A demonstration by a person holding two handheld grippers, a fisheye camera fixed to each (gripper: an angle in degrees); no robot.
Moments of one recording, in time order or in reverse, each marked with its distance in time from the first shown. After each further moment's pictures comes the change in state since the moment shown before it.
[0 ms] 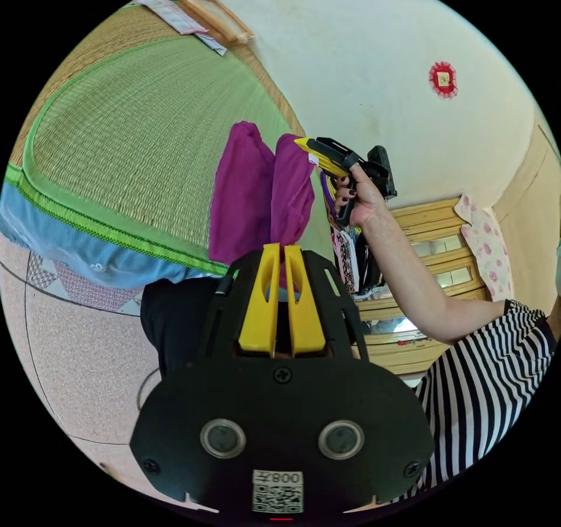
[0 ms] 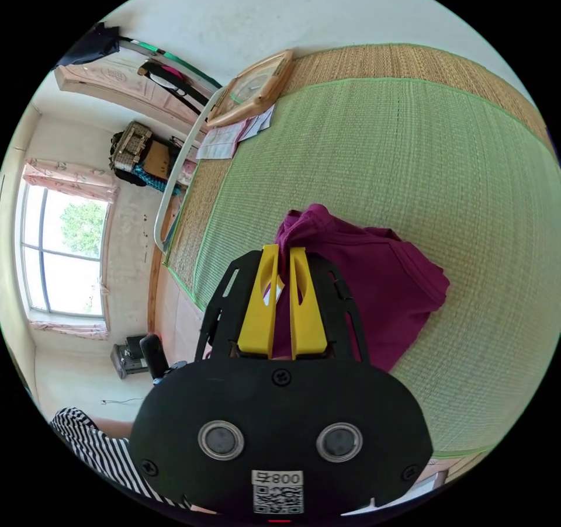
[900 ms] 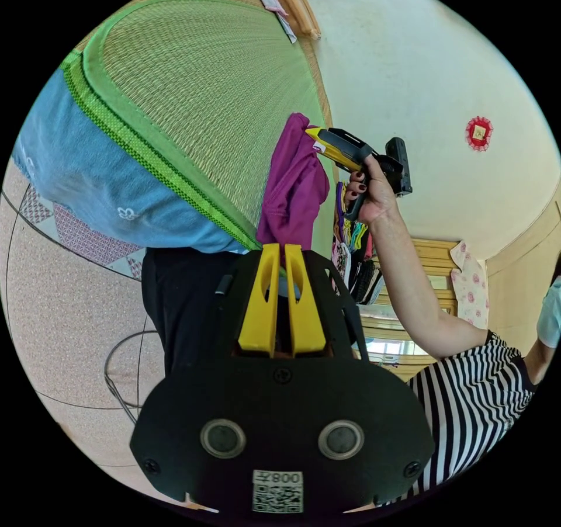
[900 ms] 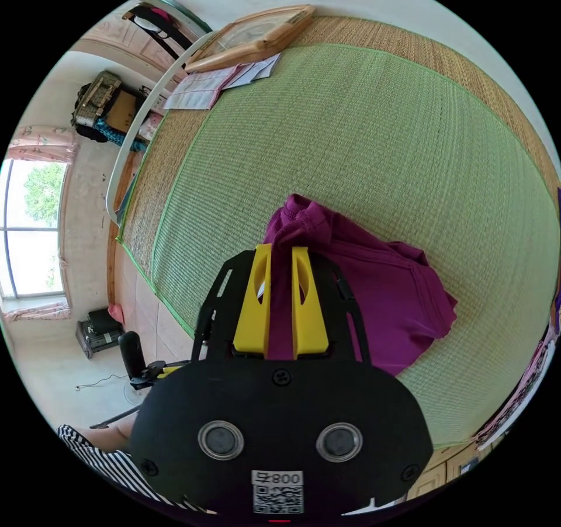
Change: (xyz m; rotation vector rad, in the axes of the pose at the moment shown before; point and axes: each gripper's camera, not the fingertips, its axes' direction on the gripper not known) left arm -0.098 -0.006 -0.034 -0.024 0.063 -0.247; right arm -0.140 -0.086 0.126 -0.200 0.228 -0.068
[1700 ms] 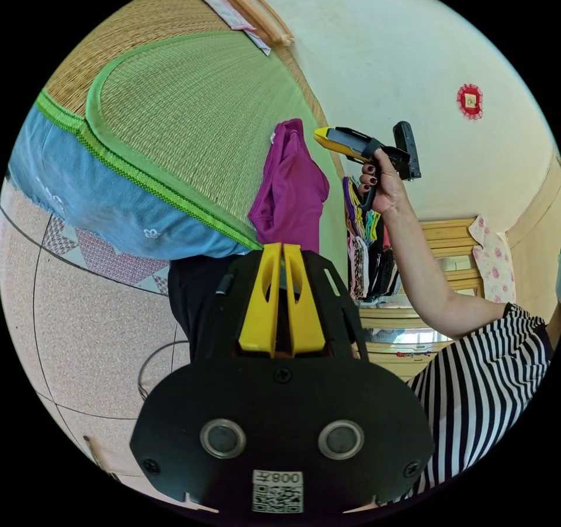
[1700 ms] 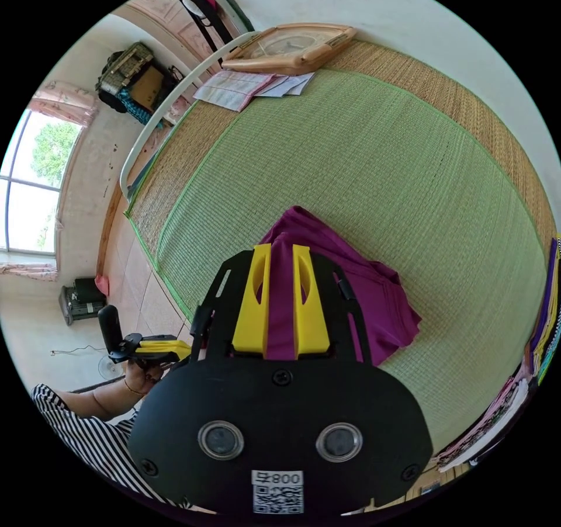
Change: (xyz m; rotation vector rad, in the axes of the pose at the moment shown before) left arm 0.023 0.022 -0.013 0.024 -0.126 0.134; right arm -0.065 -0.007 -0.030 0.009 0.050 -0.181
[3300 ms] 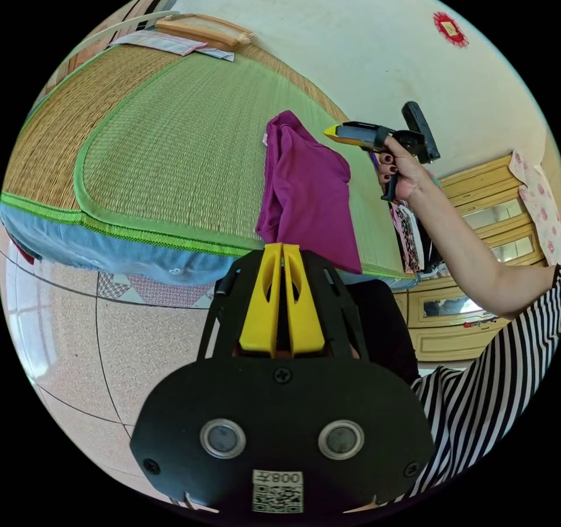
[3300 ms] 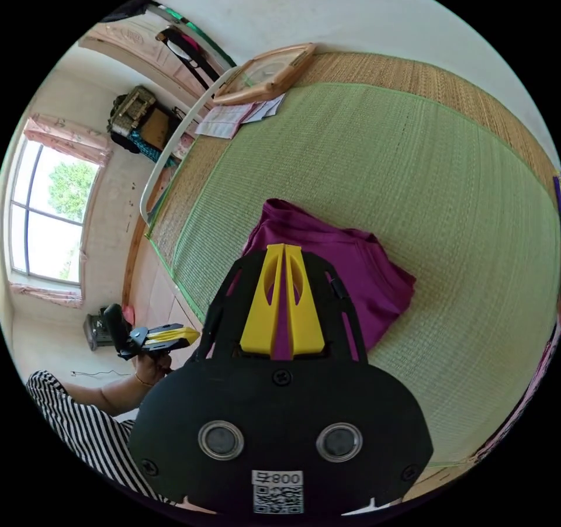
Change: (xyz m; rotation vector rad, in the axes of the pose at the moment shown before) left arm 0.106 0.028 0.061 -0.057 -0.299 0.222; right arm 0.101 0.137 0.013 0.132 -0.119 0.100
